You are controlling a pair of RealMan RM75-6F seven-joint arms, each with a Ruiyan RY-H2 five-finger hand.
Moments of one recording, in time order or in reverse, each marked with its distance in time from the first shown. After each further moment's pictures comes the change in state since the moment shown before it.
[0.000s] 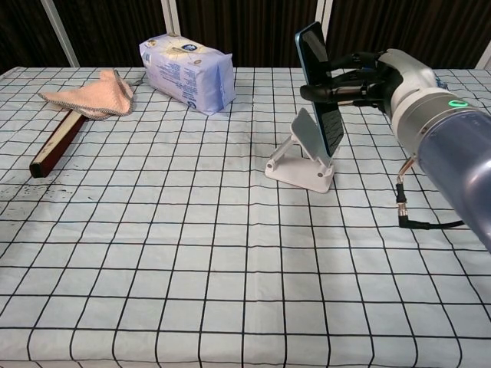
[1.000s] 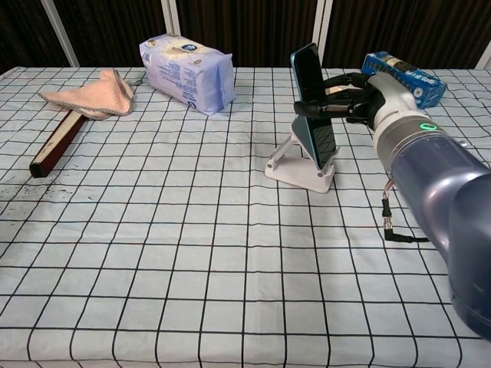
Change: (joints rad) left arm -0.006 0.008 0.003 -0.006 -0.006 -0.018 -0.018; right arm 0.008 -0.077 0.018 0.132 -0.001 -0.036 0.053
